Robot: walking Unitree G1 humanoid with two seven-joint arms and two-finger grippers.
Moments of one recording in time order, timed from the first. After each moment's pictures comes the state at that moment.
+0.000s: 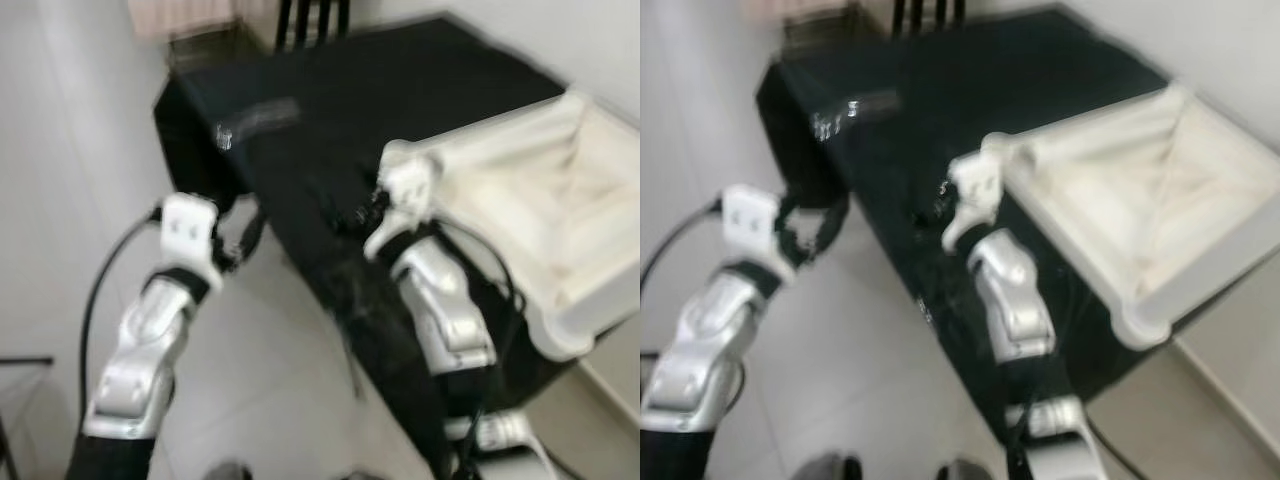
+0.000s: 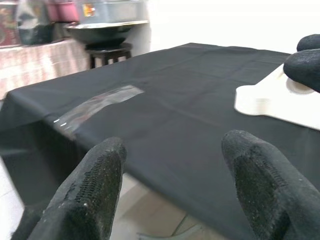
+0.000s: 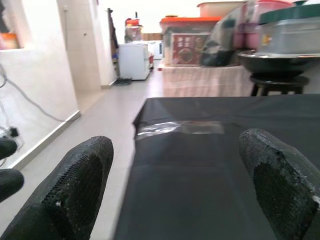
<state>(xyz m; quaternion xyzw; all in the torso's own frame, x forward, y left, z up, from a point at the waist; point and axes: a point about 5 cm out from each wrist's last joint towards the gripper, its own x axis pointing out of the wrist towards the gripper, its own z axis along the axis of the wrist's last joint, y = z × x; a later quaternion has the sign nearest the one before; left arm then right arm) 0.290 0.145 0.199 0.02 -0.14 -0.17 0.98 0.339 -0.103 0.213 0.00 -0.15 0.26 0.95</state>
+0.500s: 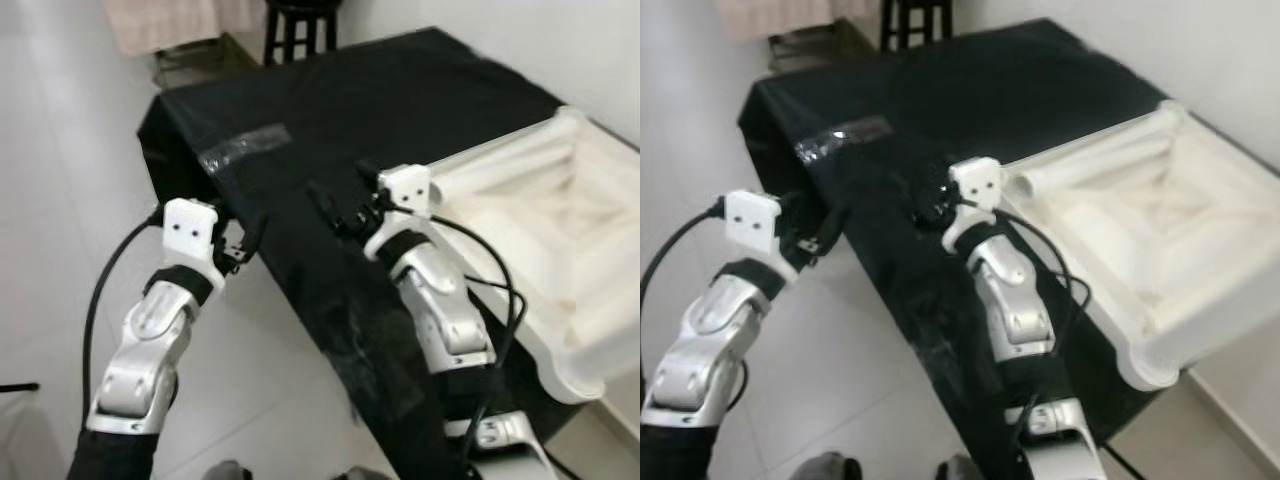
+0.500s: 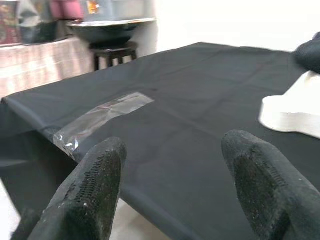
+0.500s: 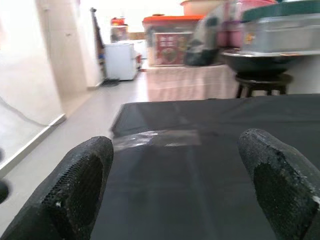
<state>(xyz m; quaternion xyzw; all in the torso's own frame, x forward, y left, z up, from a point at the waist) 0.293 0.145 0.196 0.02 -0.12 -0.15 0.98 0.343 -0.105 0.214 0.01 -0.14 0.23 0.96</state>
